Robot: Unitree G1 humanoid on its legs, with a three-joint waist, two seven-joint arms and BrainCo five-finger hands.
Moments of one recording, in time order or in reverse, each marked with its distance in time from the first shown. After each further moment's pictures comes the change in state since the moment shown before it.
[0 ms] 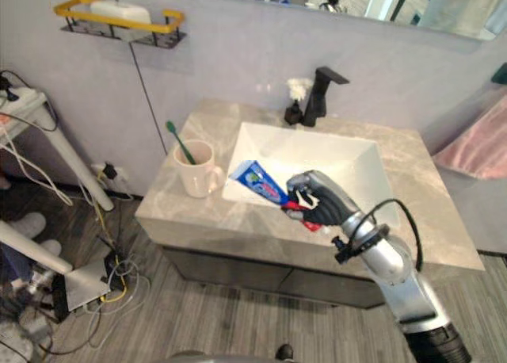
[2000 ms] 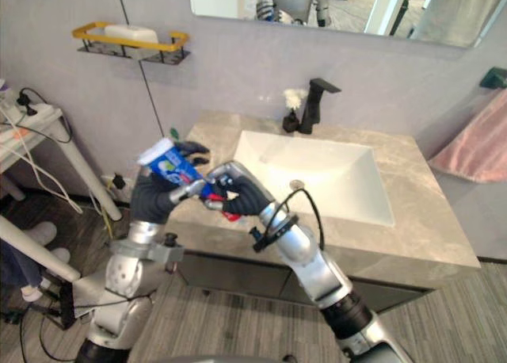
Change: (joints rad) left arm -0.276 -0.039 -0.915 -0.604 -0.255 -0.041 -0.120; right arm -0.285 0.342 0.380 0.149 -0.036 0.081 -0.109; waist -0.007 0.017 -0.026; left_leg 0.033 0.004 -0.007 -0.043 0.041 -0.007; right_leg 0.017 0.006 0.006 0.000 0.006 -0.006
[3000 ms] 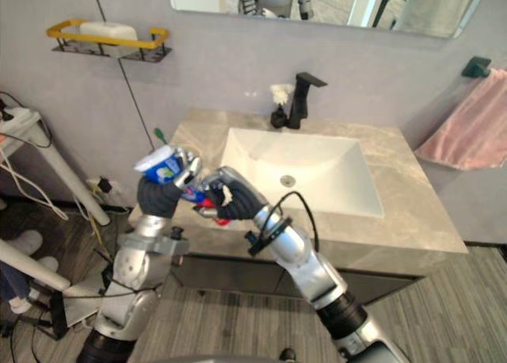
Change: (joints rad) left arm -0.047 -0.009 -0.011 0.035 -0.014 -0.001 0.039; right arm 0.000 0.015 0.015 0.024 -0.005 -0.001 0.016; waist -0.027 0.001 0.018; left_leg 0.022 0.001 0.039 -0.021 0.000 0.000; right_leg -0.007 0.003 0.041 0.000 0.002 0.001
